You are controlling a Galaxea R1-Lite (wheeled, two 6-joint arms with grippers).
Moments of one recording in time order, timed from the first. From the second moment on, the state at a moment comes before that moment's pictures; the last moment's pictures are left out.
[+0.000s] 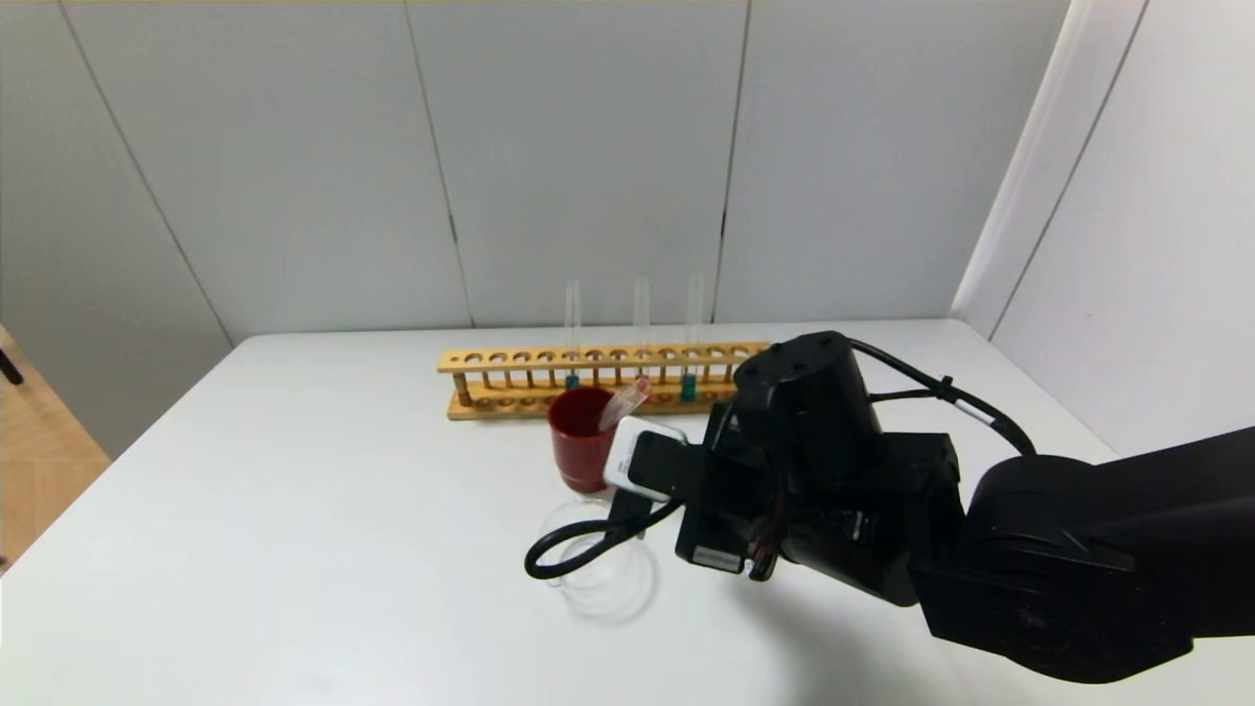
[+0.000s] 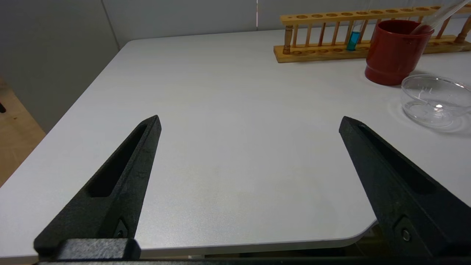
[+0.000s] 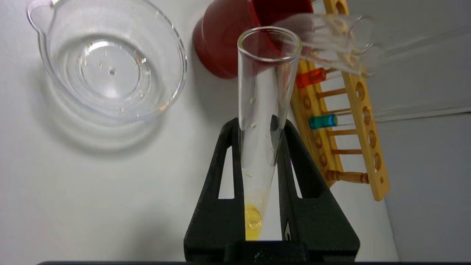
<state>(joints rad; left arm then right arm) 0.00 0.00 0.00 -0.07 0.00 0.02 0.84 1.87 -0.98 -0.36 -0.20 -0.76</state>
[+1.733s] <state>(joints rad) 0.00 0.00 0.00 -0.07 0.00 0.02 0.88 1.97 -1.12 -0.23 -0.31 -1.07</state>
